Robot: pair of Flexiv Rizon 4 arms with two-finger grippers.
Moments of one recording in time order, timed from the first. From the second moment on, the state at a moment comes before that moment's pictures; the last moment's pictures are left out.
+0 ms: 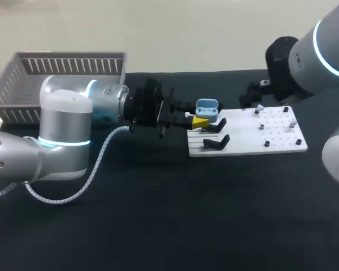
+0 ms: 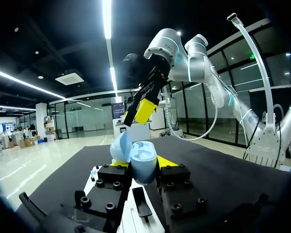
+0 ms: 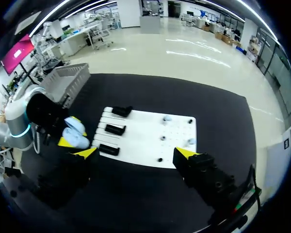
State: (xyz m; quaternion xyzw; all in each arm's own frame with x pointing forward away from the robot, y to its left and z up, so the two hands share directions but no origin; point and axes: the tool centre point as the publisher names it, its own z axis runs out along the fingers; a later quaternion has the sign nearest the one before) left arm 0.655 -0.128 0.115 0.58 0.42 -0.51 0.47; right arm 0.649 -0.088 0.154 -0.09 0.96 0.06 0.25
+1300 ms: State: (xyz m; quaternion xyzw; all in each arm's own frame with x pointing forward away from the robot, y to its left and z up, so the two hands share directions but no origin) left arm 0.655 -0.128 0.115 0.58 0.42 -0.51 0.47; right arm 0.678 -0.160 0.121 -0.12 0.98 -0.07 0.17
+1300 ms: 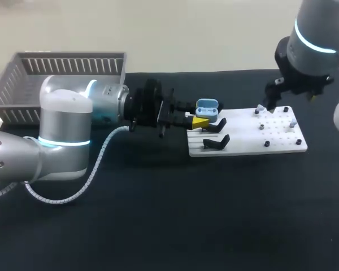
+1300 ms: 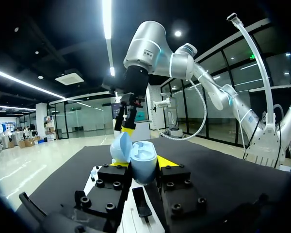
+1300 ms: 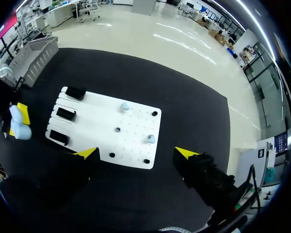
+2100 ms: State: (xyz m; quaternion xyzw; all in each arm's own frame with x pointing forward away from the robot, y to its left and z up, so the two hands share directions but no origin) left arm 0.655 -0.128 0.115 0.58 0.42 -0.51 0.47; right arm 0.694 -0.177 0.059 -0.13 0.98 -0.08 0.07
